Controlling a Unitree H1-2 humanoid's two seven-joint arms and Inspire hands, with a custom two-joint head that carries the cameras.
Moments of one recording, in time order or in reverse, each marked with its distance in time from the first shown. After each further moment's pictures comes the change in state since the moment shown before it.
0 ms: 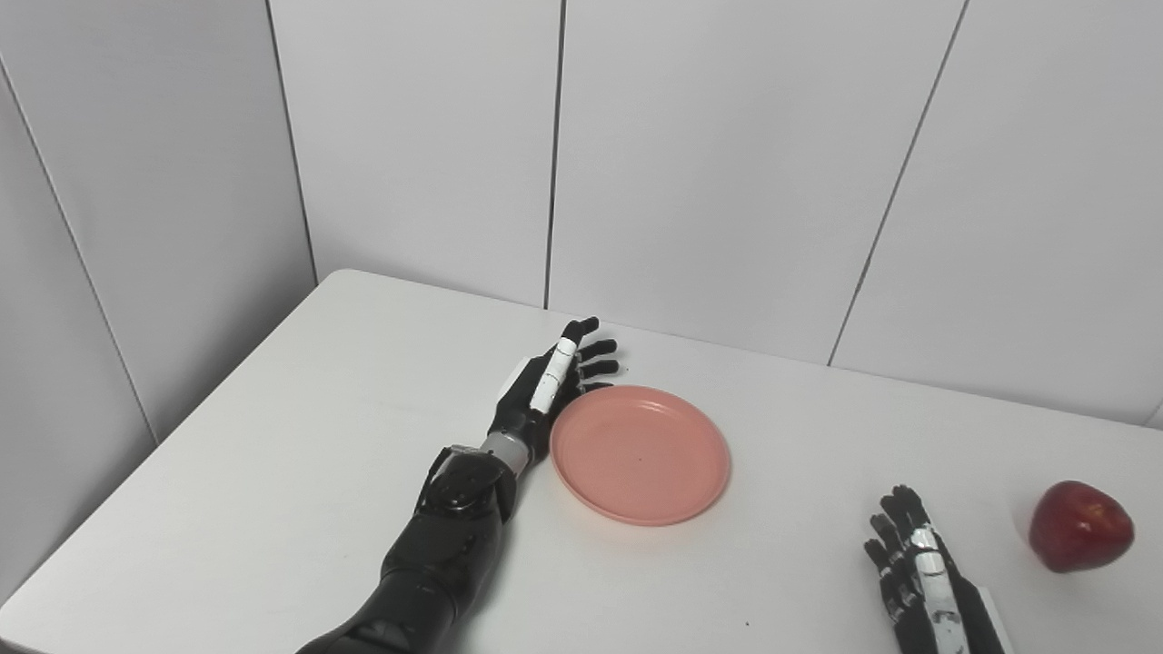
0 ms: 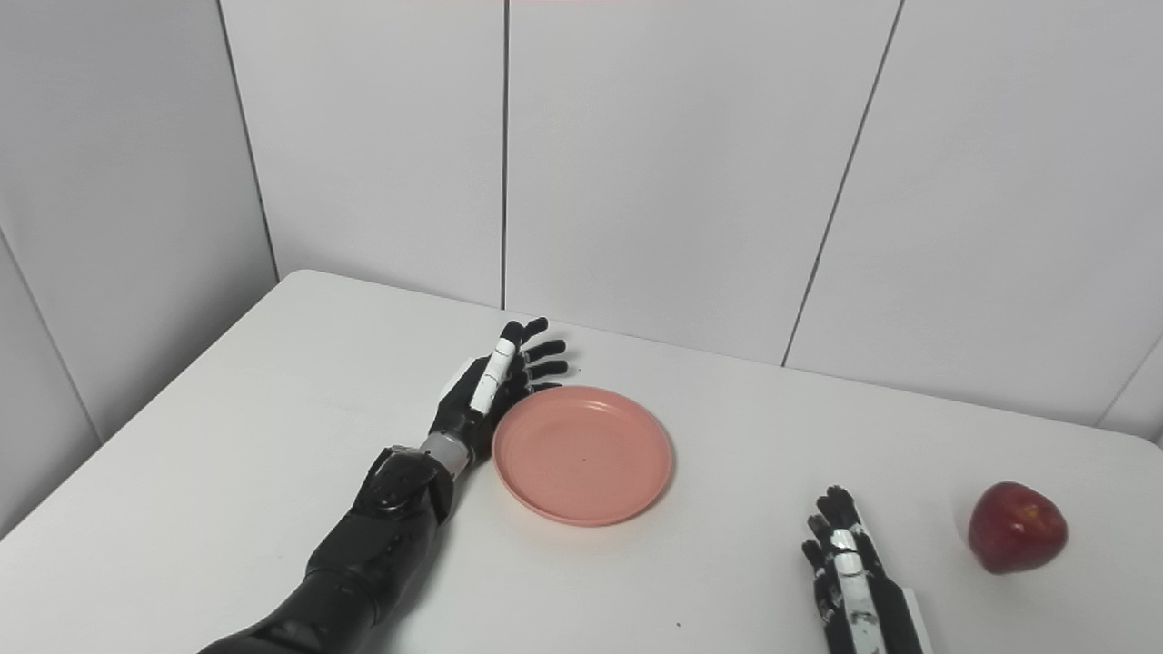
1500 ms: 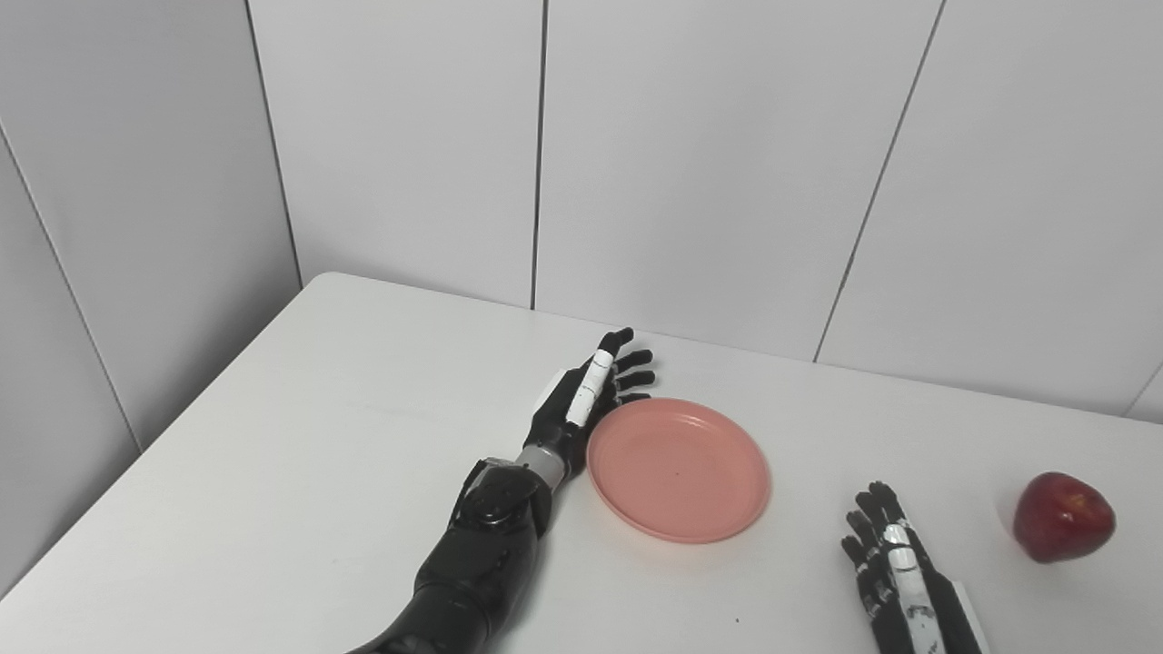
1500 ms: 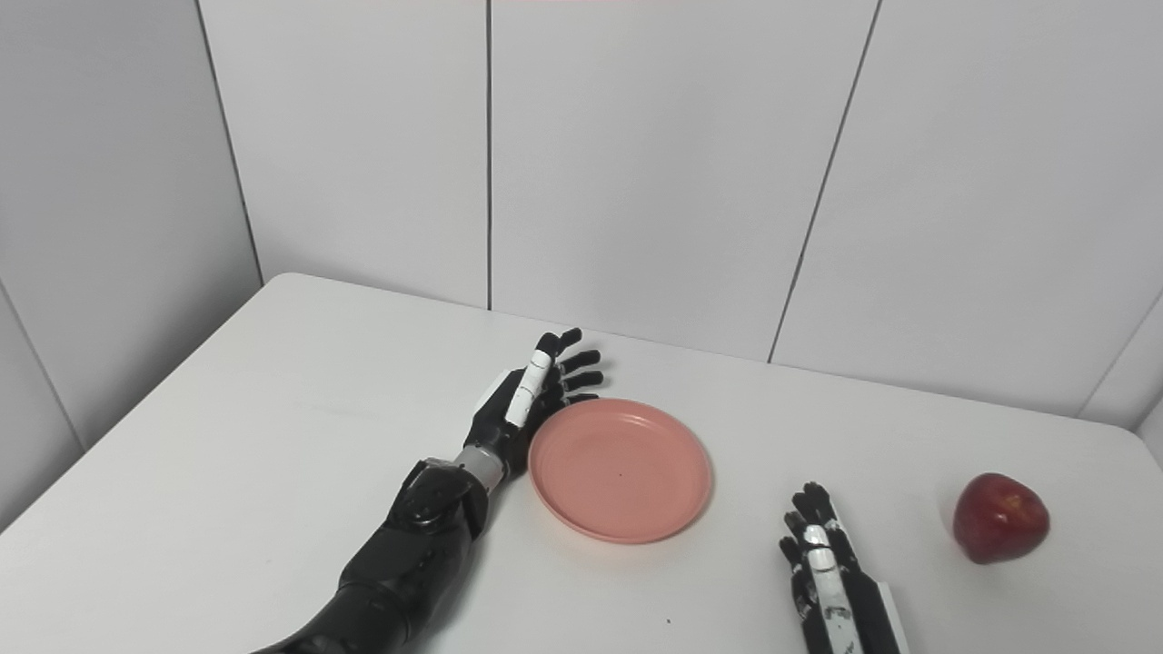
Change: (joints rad) left arm -0.009 -0.085 -0.021 0.020 0.017 0.002 -0.002; right arm 0.012 0.010 0.019 -0.016 -0.005 0.005 -0.015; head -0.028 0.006
